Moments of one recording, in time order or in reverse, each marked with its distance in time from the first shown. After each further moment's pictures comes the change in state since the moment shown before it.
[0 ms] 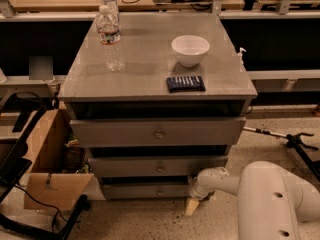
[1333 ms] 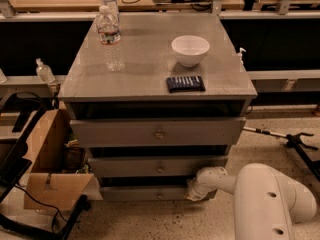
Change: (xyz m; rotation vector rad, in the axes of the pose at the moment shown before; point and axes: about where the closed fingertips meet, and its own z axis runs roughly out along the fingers) arm 0.004 0.004 0.016 -0.055 0.005 0.027
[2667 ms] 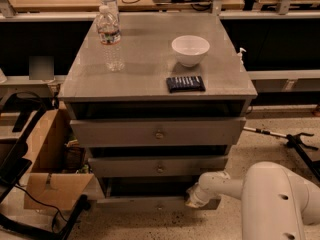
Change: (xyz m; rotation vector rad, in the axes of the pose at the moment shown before) arm 0.006 0.039 -0.016 -0.035 0.008 0.024
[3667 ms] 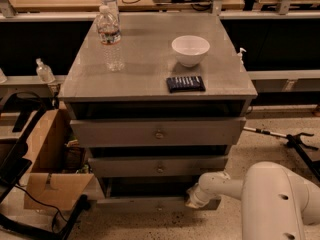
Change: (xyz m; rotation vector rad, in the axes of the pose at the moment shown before) arm 0.000 0.000 0.000 0.000 0.000 0.000
